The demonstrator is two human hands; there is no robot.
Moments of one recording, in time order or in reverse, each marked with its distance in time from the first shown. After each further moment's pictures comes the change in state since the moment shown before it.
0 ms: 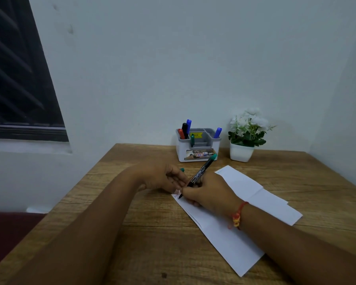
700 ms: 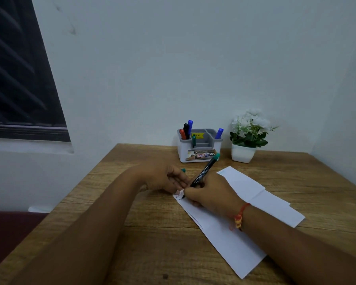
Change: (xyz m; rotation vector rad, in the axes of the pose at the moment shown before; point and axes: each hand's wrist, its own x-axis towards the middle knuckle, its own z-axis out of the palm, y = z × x) left_hand -0.001 0.001 -0.001 0.031 -0.003 0.012; right_hand 0.000 -0.001 0.000 -0.030 0.031 0.013
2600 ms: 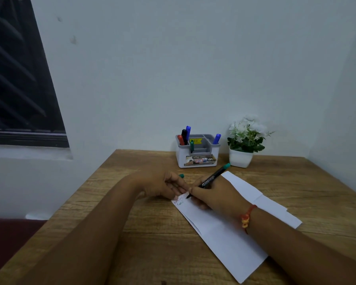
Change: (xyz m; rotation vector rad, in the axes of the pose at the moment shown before) left_hand 0.002 -0.007 0.002 -0.034 0.025 -0.006; right_hand 0.010 0.016 -0.009 0.123 0.004 0.035
